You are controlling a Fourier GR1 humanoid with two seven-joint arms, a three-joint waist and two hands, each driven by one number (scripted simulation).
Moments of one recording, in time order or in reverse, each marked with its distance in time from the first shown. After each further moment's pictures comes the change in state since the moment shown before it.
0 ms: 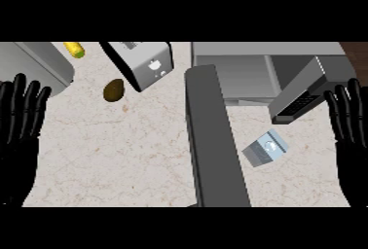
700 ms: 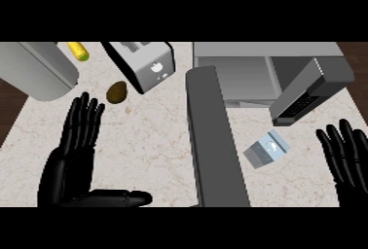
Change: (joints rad) left arm 0.080 -0.114 -0.229 0.118 -0.021 0.147 -0.060; right arm 0.262 0.017 0.085 -0.154 -0.064 0.089 0.038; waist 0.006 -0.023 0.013
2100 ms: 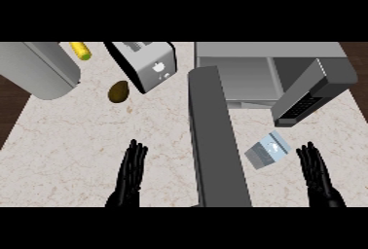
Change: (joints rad) left arm 0.218 0.014 -0.411 0.112 -0.025 0.281 -0.274; right arm 0.071 0.047 -0.103 0.554 0.105 0.021 -0.513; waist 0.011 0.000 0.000
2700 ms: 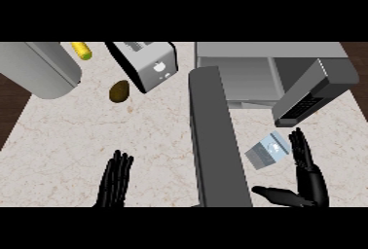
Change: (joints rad) left arm 0.087 0.087 0.037 -0.035 0.101 -0.059 -0.075; right arm -0.254 -0.014 -0.105 0.422 0.051 -0.093 -0.172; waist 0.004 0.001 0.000
